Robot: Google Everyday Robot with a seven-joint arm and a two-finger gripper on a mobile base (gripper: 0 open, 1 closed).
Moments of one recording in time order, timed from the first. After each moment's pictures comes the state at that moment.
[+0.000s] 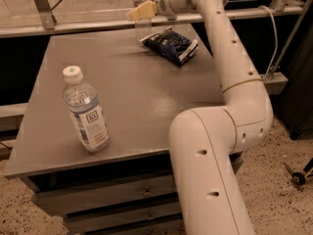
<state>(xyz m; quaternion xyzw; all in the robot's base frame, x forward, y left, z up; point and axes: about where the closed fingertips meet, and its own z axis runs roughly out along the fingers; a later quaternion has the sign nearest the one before) 0.911 0.008 0.959 -0.35 0.74 0.20 0.54</state>
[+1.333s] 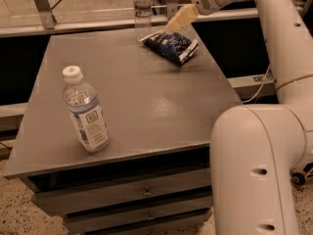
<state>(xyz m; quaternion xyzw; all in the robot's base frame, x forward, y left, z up) 0.812 -0.093 0.967 -0.48 0.74 0.14 0.45</state>
